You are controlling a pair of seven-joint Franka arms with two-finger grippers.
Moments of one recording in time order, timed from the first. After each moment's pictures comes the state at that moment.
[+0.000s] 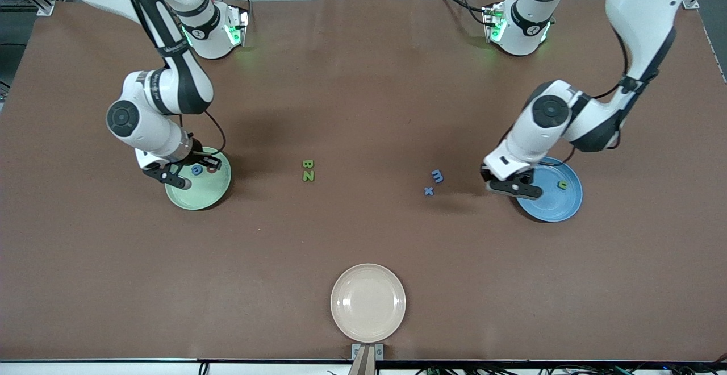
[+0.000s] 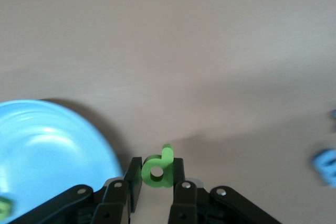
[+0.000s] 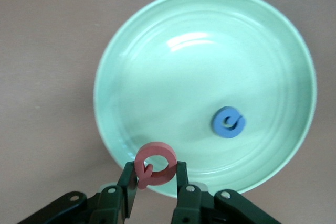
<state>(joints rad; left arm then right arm) 0.54 0.44 -0.78 -2.20 0.65 2.54 -0.45 0.26 0.21 -0.14 -2.34 0.17 2.44 0.35</state>
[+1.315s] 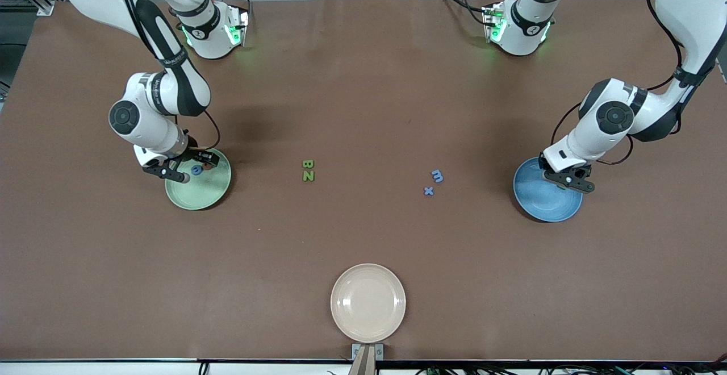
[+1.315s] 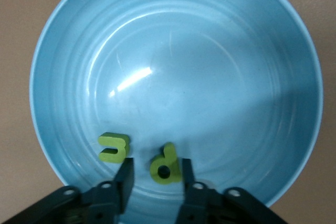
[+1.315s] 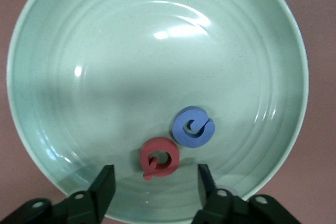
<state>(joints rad) 0.84 0.46 -0.78 -2.33 0.81 2.55 -0.17 0.20 0.26 -0.12 -2.42 0.17 2.55 0.22</state>
